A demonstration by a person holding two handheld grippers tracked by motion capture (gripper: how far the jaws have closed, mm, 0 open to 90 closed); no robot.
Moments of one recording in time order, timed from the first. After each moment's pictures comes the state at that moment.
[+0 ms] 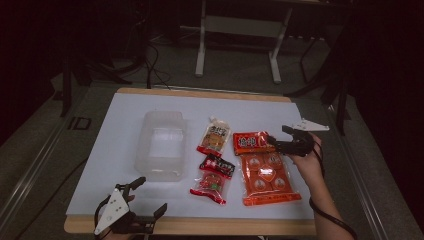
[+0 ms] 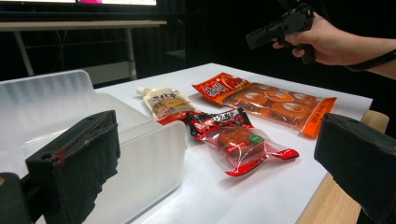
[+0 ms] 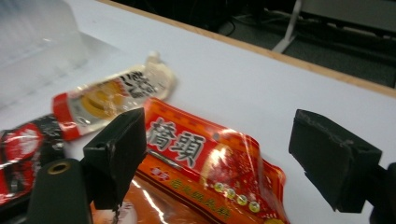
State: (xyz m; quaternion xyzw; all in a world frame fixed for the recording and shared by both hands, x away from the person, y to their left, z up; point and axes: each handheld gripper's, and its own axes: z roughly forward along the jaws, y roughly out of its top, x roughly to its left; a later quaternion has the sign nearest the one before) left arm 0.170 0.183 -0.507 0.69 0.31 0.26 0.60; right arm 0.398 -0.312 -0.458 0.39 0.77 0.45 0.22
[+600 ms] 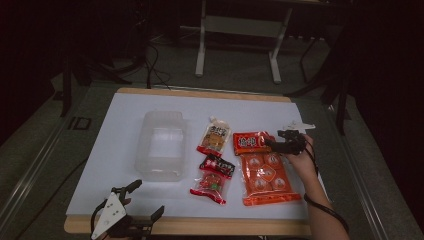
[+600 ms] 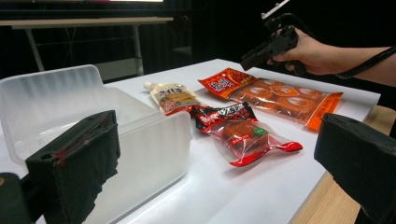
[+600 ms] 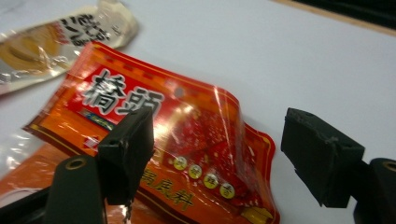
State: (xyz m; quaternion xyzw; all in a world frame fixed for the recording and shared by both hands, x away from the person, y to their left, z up) left arm 0.161 0.187 -0.508 0.69 0.31 0.27 0.59; right arm 0.435 -0.318 -0.507 0.41 0.80 0.39 0.20
